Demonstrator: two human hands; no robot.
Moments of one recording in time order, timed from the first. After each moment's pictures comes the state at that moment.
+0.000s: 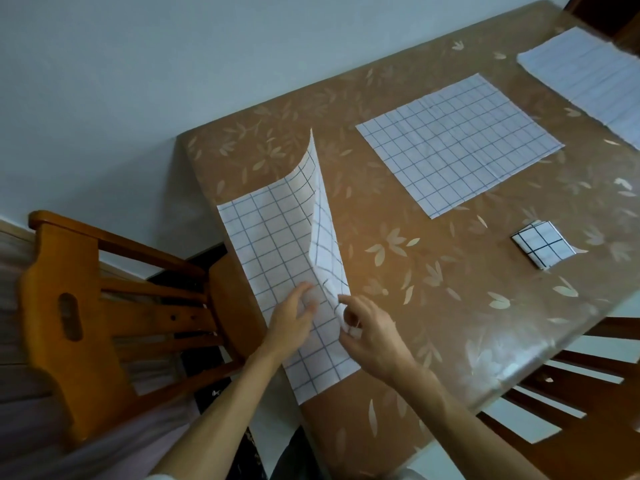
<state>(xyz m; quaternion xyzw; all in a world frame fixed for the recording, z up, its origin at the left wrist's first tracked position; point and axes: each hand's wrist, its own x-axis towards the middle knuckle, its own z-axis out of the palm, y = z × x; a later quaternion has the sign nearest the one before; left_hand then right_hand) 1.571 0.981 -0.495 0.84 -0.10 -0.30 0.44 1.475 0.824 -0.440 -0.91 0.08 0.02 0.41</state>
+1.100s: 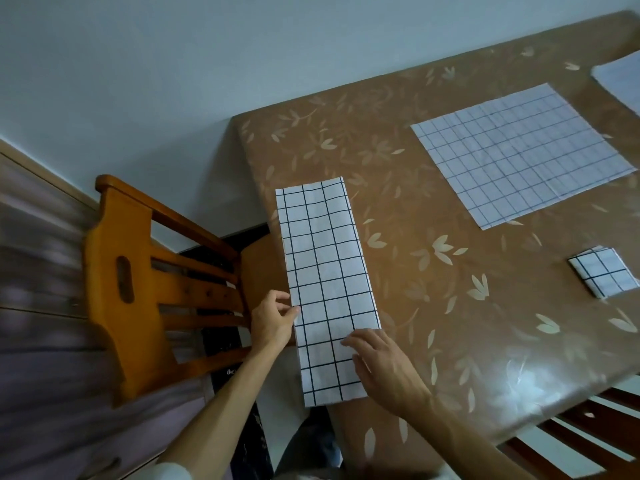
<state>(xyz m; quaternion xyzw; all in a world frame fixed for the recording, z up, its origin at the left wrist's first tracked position) 1.583 1.066 -0.519 0.89 0.11 -0.19 0.40 1.453 0.866 -0.499 -0.95 -0.07 0.05 0.29</state>
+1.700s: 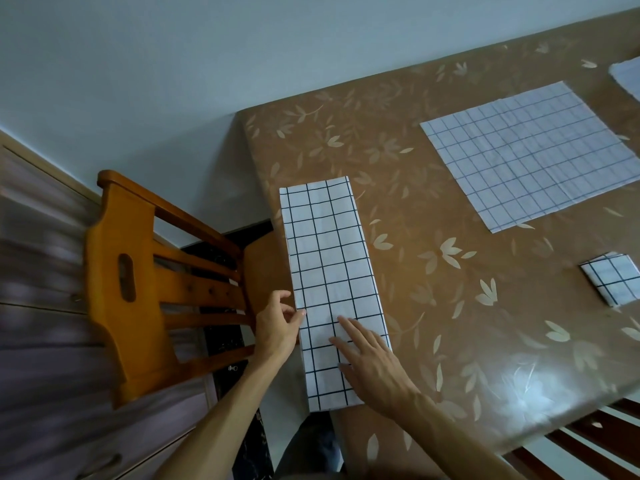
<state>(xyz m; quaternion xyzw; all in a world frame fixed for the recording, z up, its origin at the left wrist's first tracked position) 1.574 1.065 -0.522 0.89 0.08 -0.17 0.41 1.468 0.881 -0.509 -0.97 -0.12 0.11 0.19</state>
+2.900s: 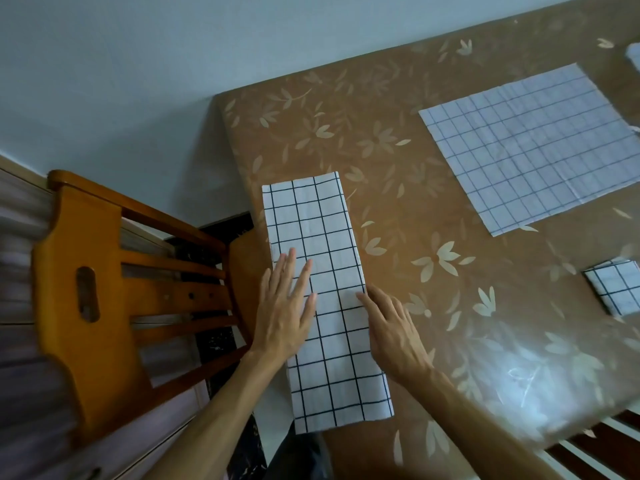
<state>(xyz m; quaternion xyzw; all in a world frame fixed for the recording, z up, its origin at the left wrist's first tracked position) 1.611 1.029 -0.524 0.95 -0.23 -0.05 0.21 1.520 0.822 -0.521 -0.97 0.01 0.05 0.24</state>
